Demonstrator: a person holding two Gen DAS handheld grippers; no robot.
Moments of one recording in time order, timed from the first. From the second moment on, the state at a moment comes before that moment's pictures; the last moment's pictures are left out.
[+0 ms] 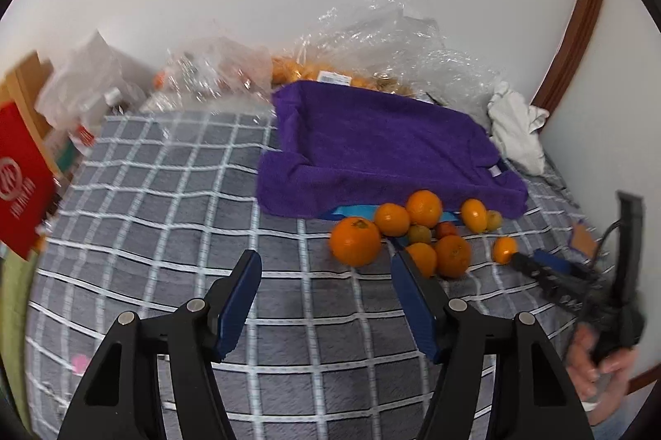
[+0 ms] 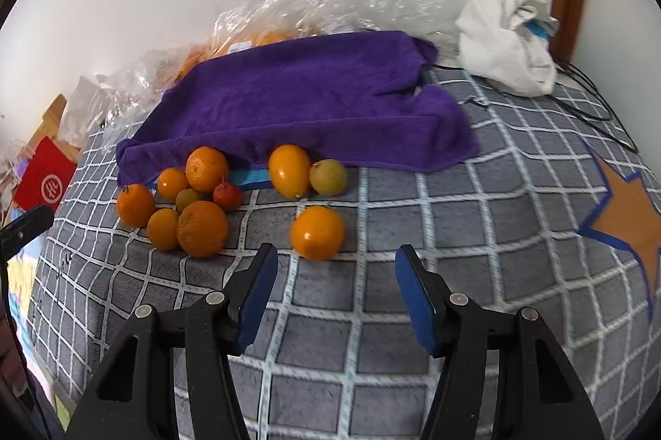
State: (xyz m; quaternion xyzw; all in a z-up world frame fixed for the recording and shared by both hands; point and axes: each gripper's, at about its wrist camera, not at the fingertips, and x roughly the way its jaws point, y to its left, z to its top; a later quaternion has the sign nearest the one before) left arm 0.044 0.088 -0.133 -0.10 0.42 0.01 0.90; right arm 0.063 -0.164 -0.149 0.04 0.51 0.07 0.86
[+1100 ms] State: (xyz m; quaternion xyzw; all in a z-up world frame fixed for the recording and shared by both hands) left arm 0.091 0.069 -0.181 -0.13 0.47 0.00 0.87; right arm 0.065 -0.156 -0.131 0.00 0.49 0.07 0.87
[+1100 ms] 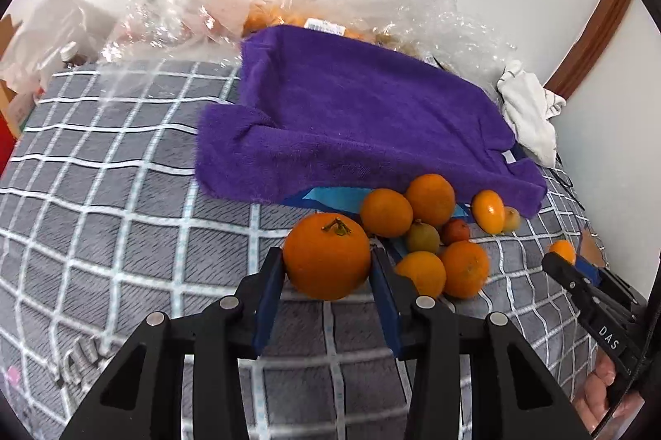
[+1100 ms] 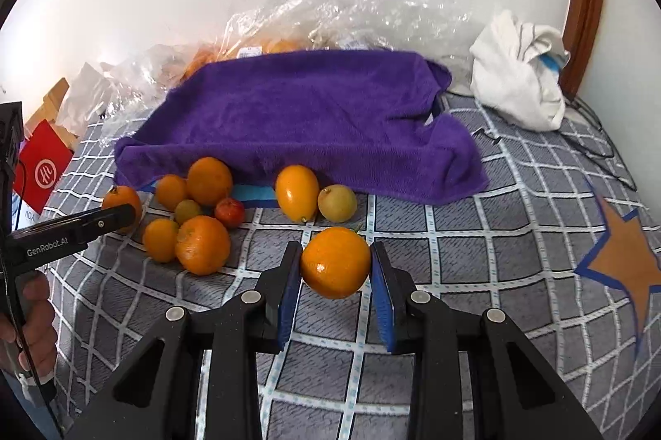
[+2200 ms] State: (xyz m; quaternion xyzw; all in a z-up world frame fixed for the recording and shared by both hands) left arm 0.063 0.080 -0.053 -0.12 0.38 0.00 0.92; right arm 0.053 -0.167 -0.028 0.03 0.41 0.06 0.91
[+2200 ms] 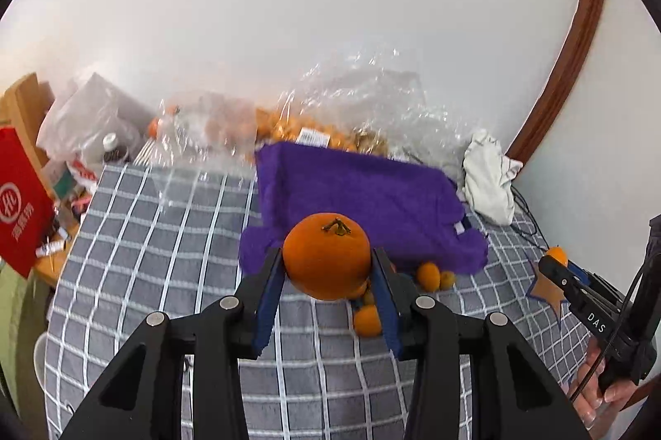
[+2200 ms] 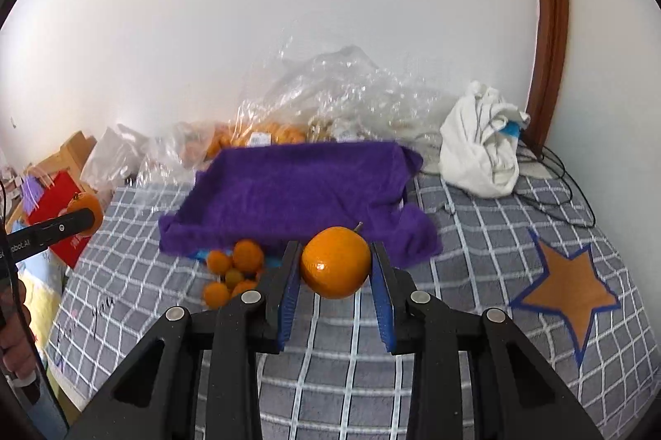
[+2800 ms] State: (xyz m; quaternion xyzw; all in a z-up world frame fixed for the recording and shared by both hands) left arm 0.153 0.079 -0.026 -0.10 0.38 -0.01 0.92; right arm 0.135 -0.159 -0.010 0.02 0.39 0.06 0.92
